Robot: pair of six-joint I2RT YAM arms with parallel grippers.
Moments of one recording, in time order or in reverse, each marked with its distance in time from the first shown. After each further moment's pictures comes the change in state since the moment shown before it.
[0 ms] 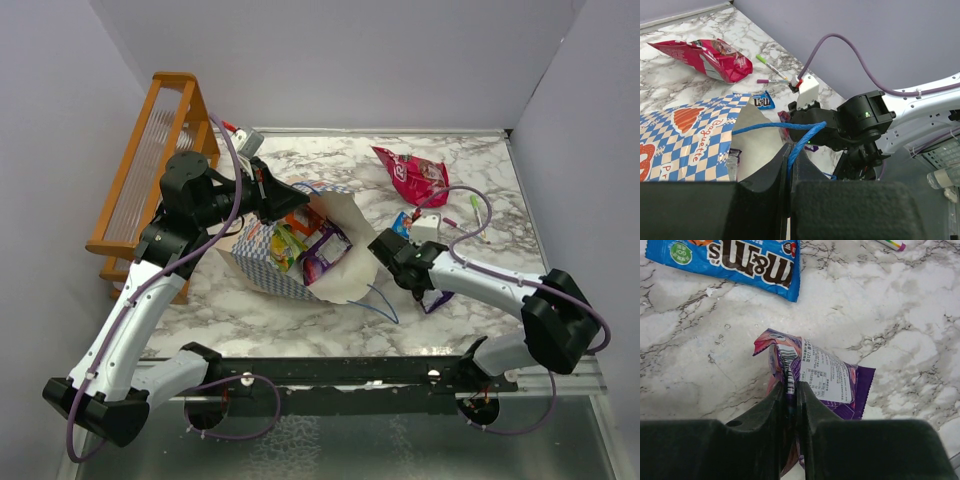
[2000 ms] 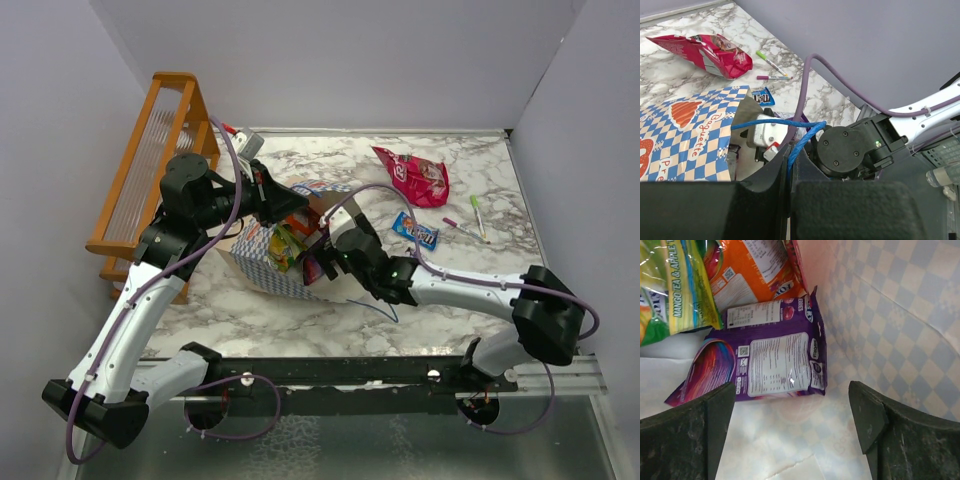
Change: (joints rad) left arm 0.000 -0.010 -0.011 -0.013 0.000 0.003; right arm 0.252 0.051 0.055 0.745 -0.390 -0.862
